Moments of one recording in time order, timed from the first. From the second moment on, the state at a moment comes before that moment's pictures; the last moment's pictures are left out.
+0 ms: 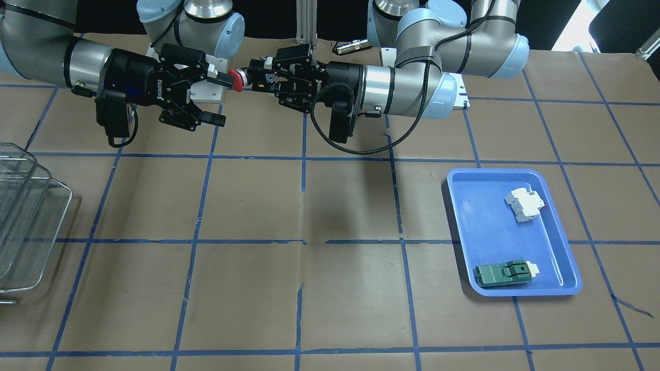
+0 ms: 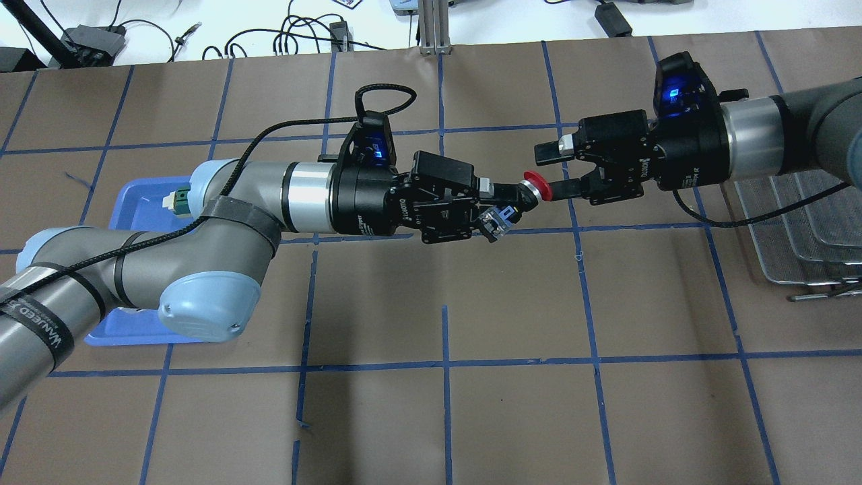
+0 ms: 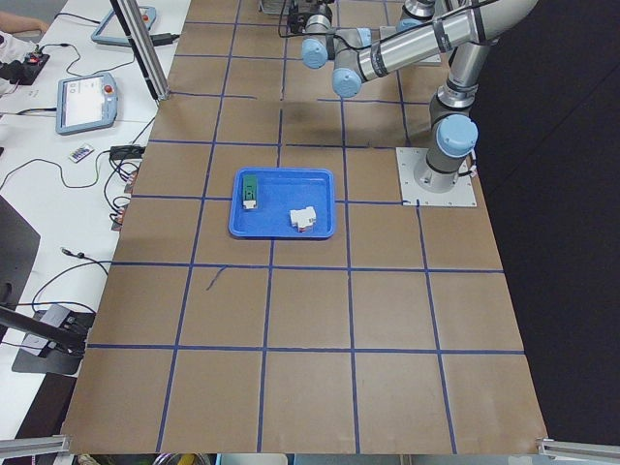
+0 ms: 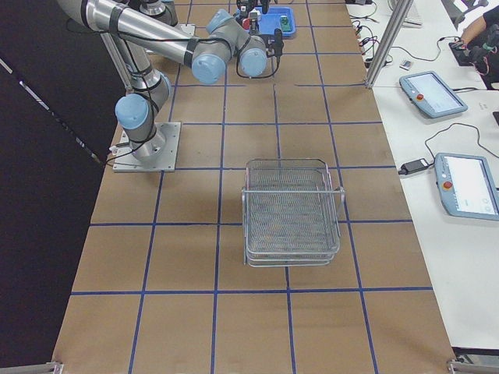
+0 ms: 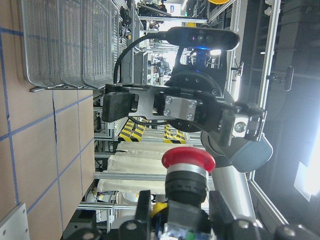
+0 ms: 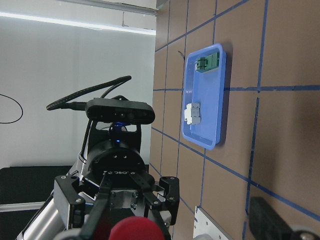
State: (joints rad) left arm -1.68 -1.63 -2.09 -1.18 -0.01 0.13; right arm 1.26 -1.67 1.90 -1.11 -0.41 -0.82
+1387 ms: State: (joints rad) left arm -1.68 -1.62 -2.09 -1.18 -0.01 0.12; right arm 1.27 -1.74 1.90 -1.06 -0.41 -0.70
